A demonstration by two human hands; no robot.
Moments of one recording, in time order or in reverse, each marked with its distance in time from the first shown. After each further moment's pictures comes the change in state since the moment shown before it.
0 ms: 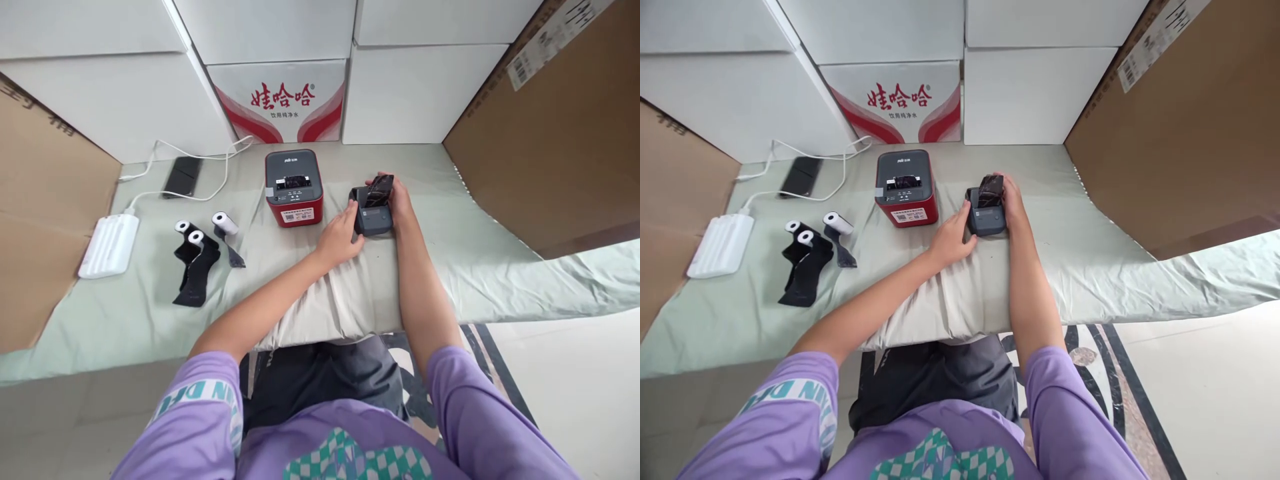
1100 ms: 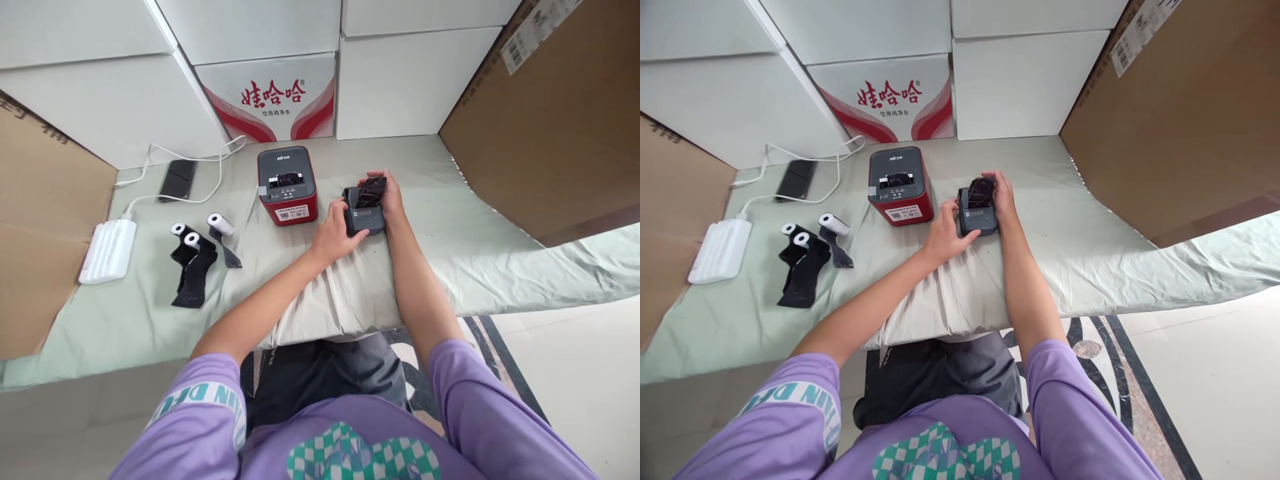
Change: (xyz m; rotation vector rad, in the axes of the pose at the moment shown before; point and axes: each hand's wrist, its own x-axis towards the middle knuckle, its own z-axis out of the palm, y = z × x) left_hand -0.005 0.007 0.002 -0.026 0.161 -0.091; right_hand -0.005 0.010 0.010 -0.036 0.029 -0.071
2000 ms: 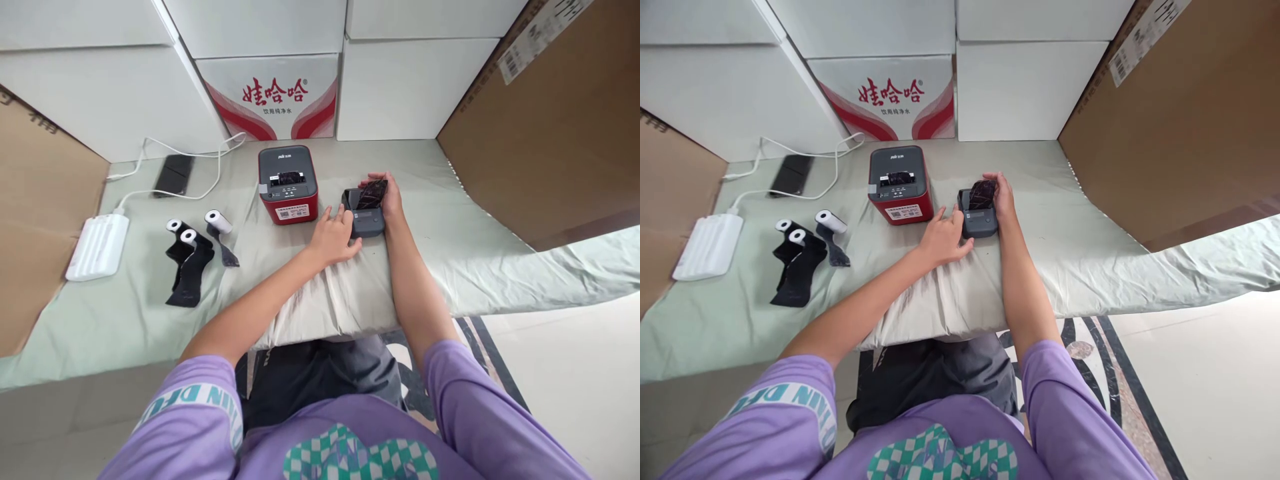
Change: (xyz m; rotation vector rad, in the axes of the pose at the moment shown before) left_hand 0.001 0.015 -0.022 0.502 -0.290 0.186; right_hand 0.010 0.011 -0.006 0.182 -0.002 0.021
